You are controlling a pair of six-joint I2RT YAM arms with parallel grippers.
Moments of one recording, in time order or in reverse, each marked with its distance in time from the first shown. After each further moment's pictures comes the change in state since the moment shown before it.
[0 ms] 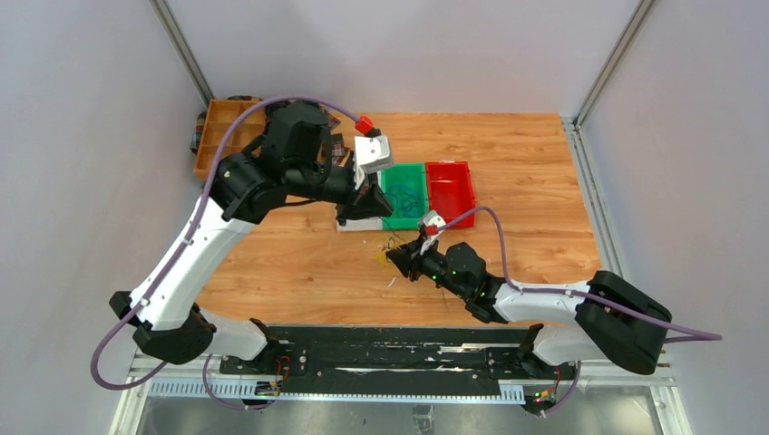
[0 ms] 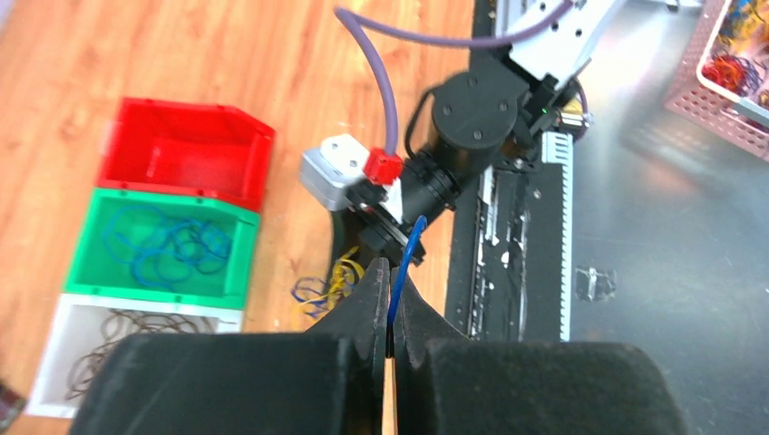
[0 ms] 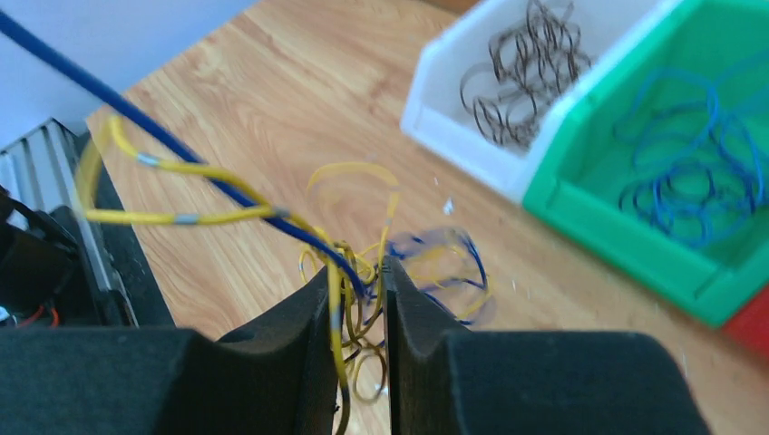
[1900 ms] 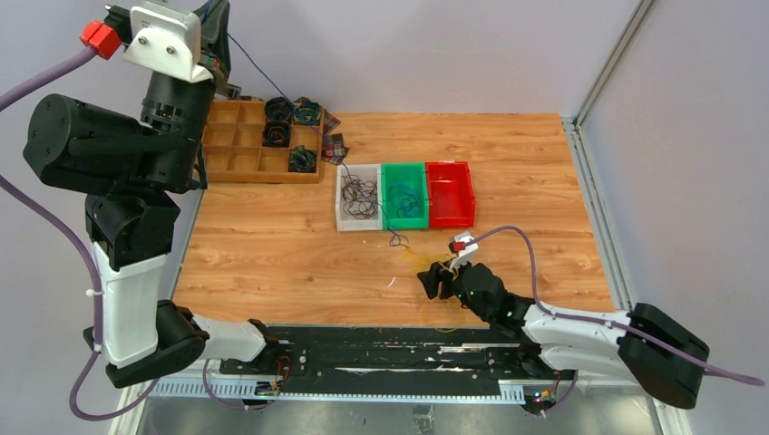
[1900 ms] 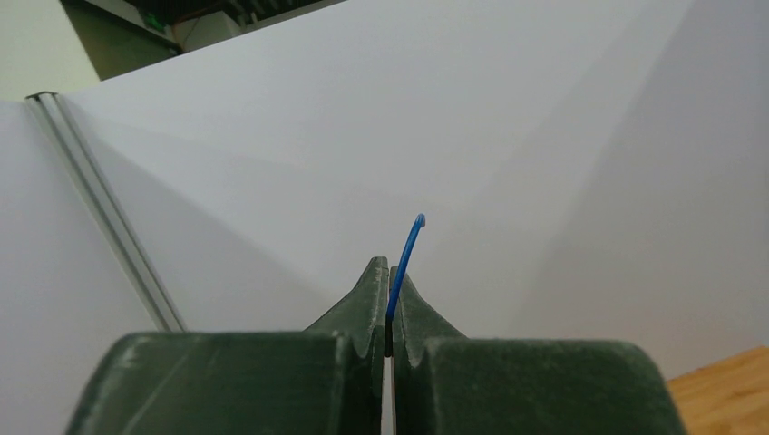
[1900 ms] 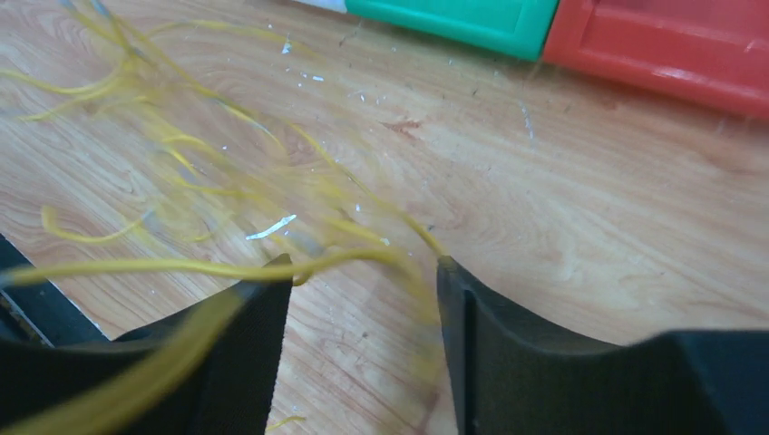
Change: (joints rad) left arm 0.000 -0.052 0.494 0.651 -1.022 0.308; right arm 0.000 -0.256 -0.256 -0.270 0.257 0.137
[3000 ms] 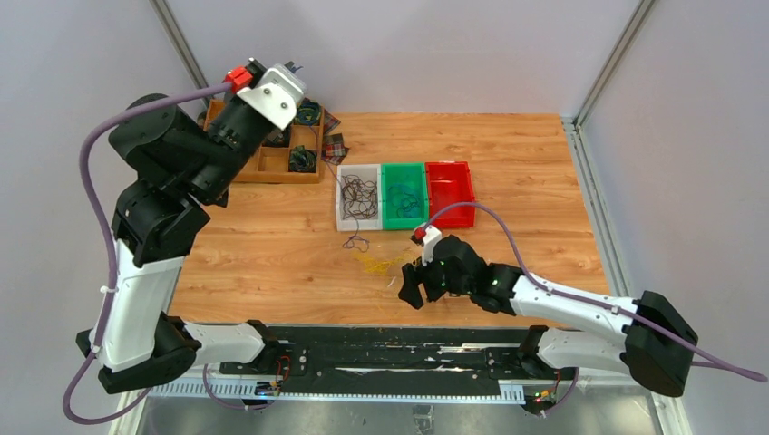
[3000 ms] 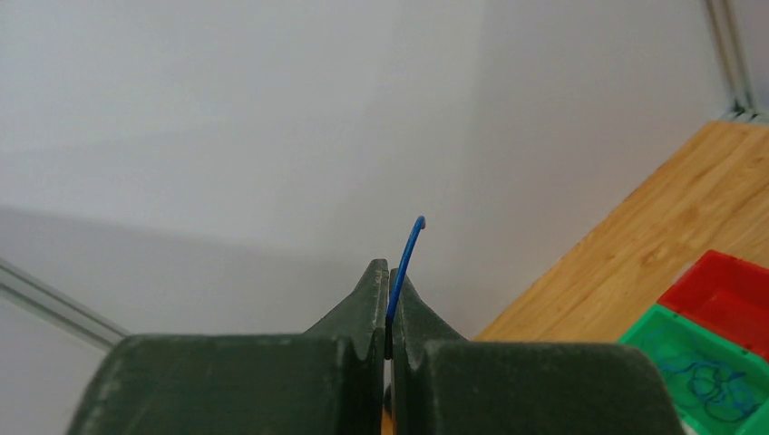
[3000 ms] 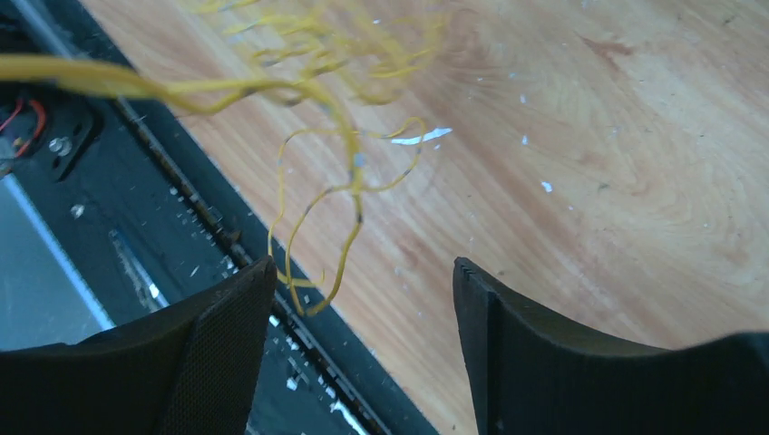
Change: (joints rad) left arm 0.000 -0.071 -0.214 -0.236 0.182 0.090; right arm 0.003 0.094 0.415 -0.632 -0.365 -0.012
